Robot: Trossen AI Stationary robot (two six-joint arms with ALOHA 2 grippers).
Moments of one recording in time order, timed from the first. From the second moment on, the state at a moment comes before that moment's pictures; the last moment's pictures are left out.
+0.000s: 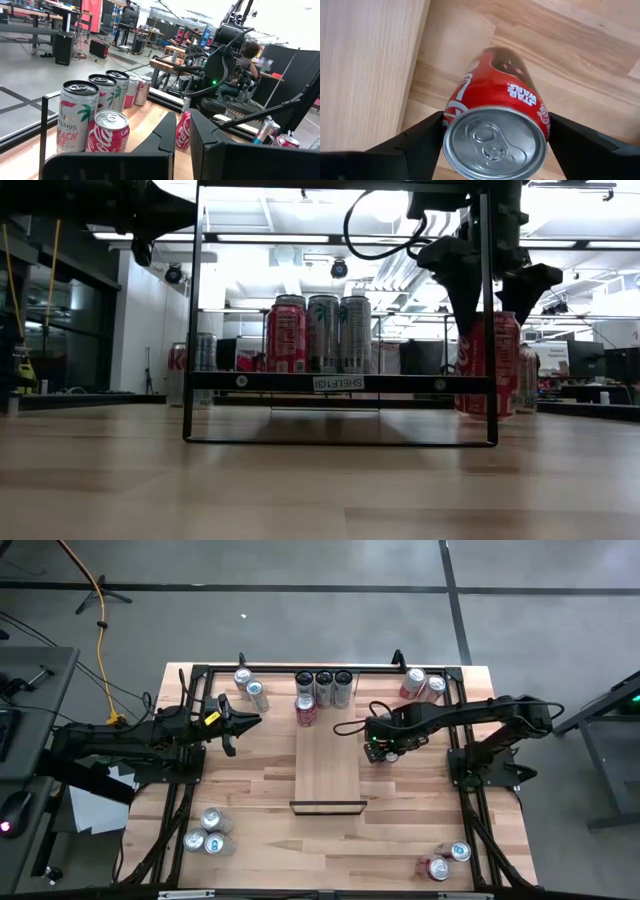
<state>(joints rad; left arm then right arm) 0.06 0.46 0.32 0.18 -0.23 -0.29 -0.05 1.49 1.13 -1.09 0.02 1.16</state>
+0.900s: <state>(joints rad) 0.07 0.46 0.32 0.18 -0.22 -0.31 -0.04 1.49 1.36 -1.19 0.05 0.28</state>
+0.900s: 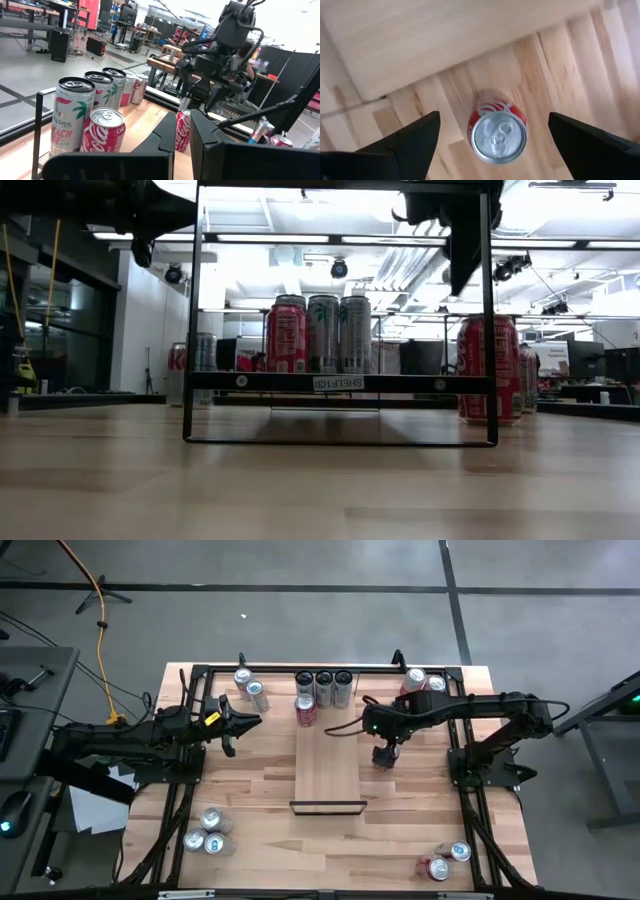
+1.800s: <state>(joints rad) 0.06 0.46 0.32 0.17 -0.23 -0.33 -0.04 1.41 1.10 -1.10 0.02 -0.07</state>
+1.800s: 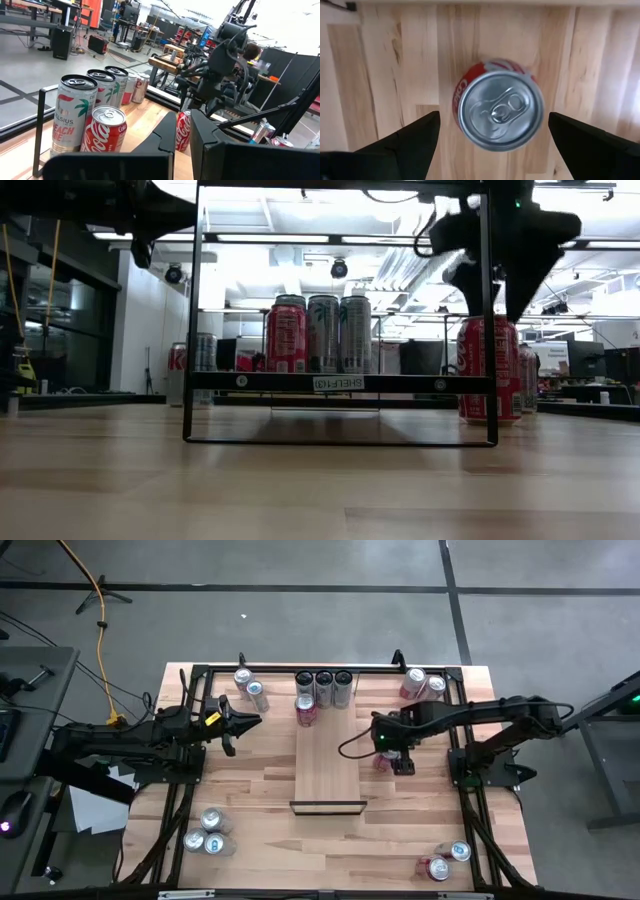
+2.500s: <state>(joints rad) 0.06 0.46 0.32 0.14 -0.23 -0.34 -0.04 1.41 0.99 -0.90 0.01 0.07</state>
